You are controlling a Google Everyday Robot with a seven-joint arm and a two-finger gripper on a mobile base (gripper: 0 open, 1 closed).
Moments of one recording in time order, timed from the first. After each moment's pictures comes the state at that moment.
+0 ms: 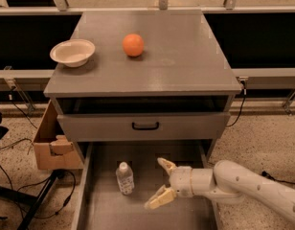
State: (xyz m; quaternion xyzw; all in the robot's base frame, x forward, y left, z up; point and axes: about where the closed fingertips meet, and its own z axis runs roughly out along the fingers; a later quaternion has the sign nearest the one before) arm 0.467 -0.024 0.531 -0.44 0.69 0.39 0.42
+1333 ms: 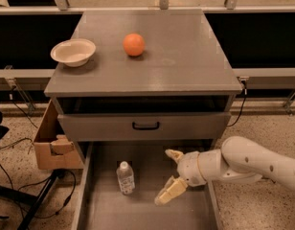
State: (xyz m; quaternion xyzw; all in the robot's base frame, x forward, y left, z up) arm 0.455 -0.057 0.589 -0.50 0.72 0.33 0.34
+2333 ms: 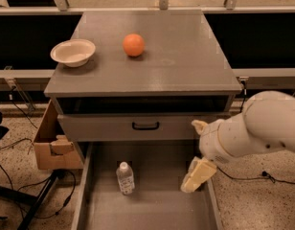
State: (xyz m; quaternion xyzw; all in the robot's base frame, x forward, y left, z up) arm 0.442 -0.123 0.737 -0.59 0.76 0.09 0.26
